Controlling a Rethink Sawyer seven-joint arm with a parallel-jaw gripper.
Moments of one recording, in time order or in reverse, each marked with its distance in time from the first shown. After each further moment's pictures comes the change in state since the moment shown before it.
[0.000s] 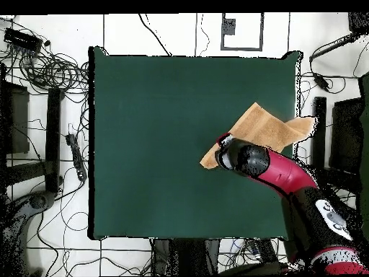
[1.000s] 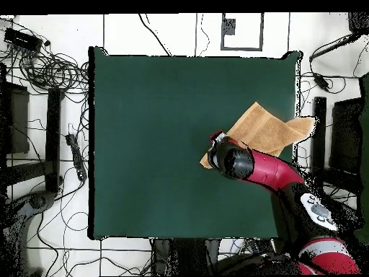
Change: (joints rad) arm 0.046 0.025 -0.003 0.000 -0.082 -0.162 0.000
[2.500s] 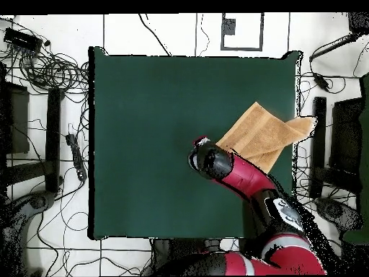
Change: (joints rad) arm 0.166 0.010 -0.129 0.099 0.361 -0.001 0.000
